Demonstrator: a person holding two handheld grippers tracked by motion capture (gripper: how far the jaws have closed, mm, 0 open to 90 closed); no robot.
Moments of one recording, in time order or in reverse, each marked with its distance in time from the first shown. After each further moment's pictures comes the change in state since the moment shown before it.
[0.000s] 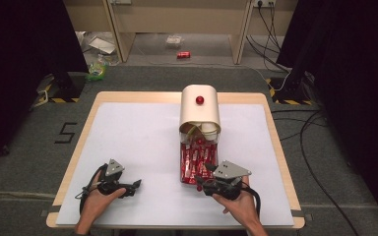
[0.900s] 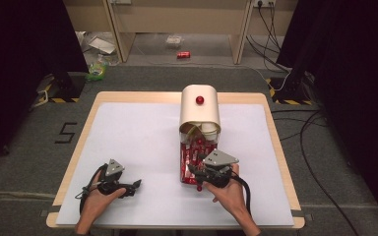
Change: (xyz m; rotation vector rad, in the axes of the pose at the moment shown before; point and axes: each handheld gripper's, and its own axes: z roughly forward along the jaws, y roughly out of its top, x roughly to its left) left arm 0.000 0.000 0.000 -0.001 0.000 -0.001; right arm -0.006 0.021 0.031 0.029 -0.058 0.037
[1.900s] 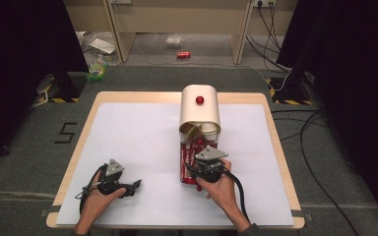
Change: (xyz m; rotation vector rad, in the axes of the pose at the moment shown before) left arm 0.000 0.000 0.000 0.001 0.000 0.001; right arm 0.000 0.000 0.029 0.107 -0.039 0.072
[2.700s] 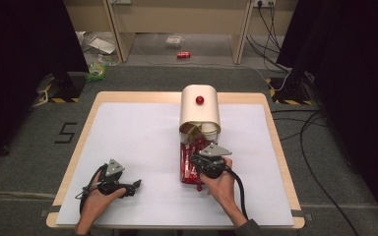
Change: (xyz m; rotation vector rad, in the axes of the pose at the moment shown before) left arm 0.000 0.000 0.000 0.001 0.000 0.002; right arm -0.012 -0.003 0.006 -0.049 -0.004 0.058
